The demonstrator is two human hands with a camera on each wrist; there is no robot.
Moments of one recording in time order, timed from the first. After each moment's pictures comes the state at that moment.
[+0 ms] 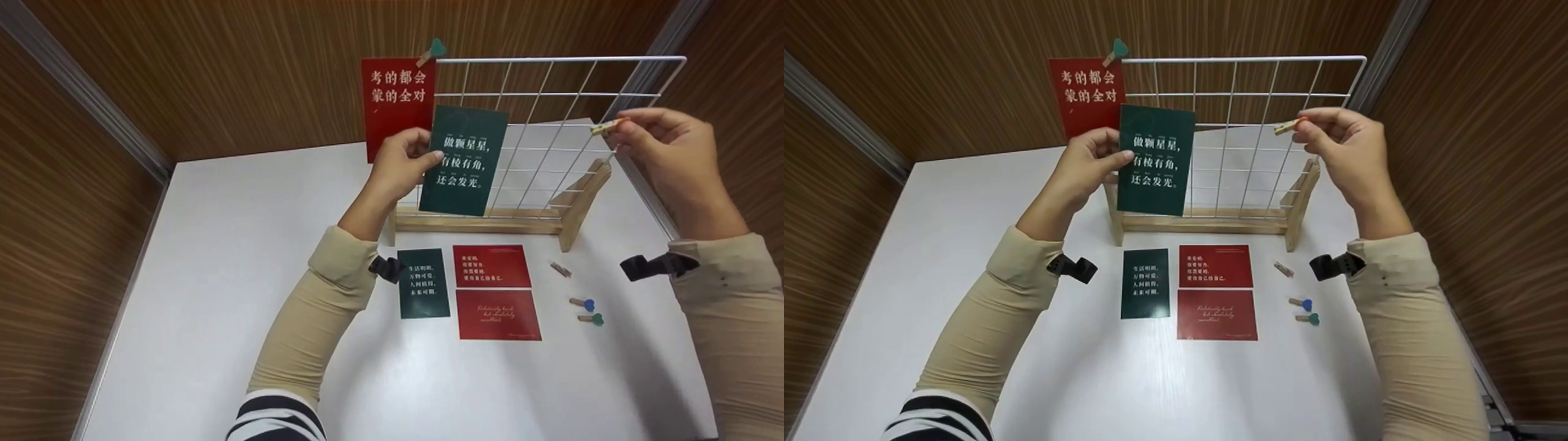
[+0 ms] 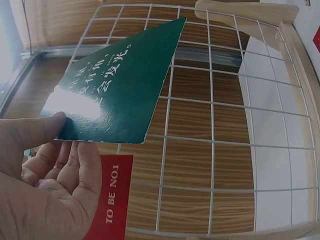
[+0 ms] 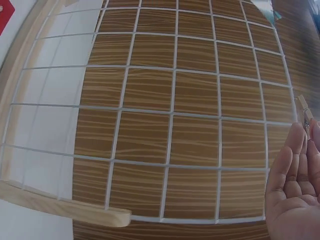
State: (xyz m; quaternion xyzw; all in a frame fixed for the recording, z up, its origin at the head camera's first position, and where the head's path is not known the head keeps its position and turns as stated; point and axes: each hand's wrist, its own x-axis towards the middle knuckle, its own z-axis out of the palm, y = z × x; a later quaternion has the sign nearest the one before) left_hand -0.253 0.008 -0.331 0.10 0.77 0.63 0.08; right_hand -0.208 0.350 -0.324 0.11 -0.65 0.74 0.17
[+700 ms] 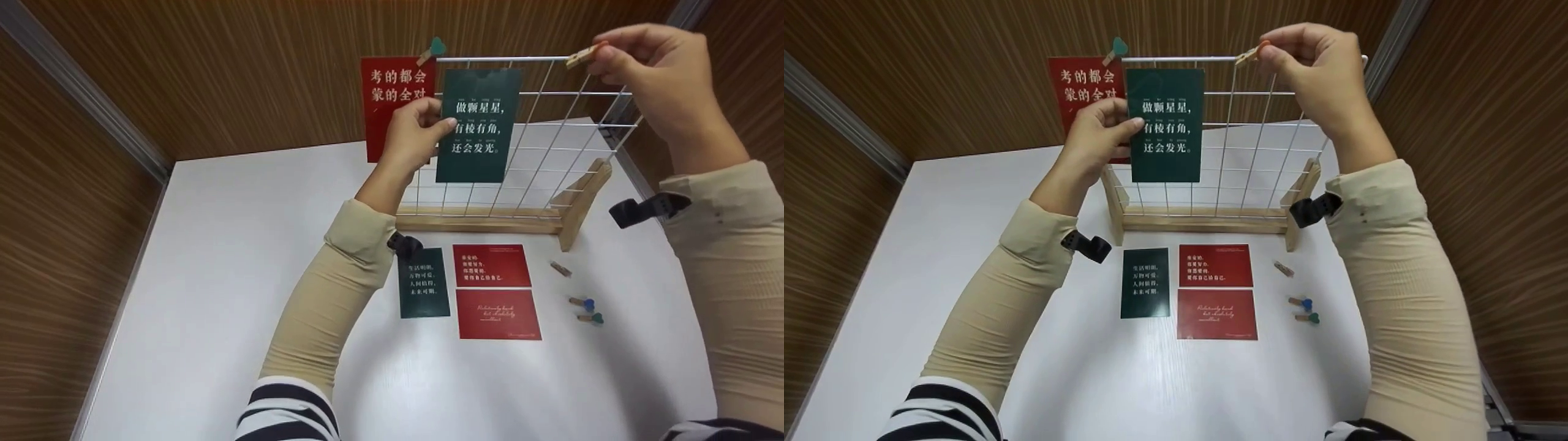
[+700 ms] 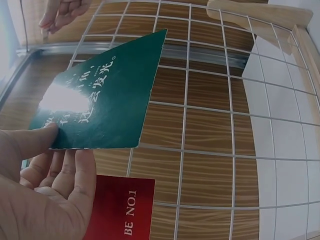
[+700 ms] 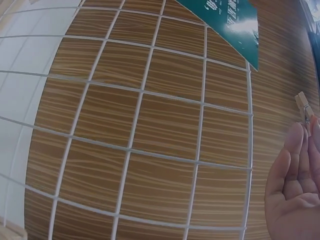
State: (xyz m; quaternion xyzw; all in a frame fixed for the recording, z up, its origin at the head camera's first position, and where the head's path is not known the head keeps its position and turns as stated) left_hand -0.272 0.031 -0.308 0.08 0.75 0.66 0.04; right_hand -0.245 0.307 -0.249 0.13 -0.71 0.67 0.19
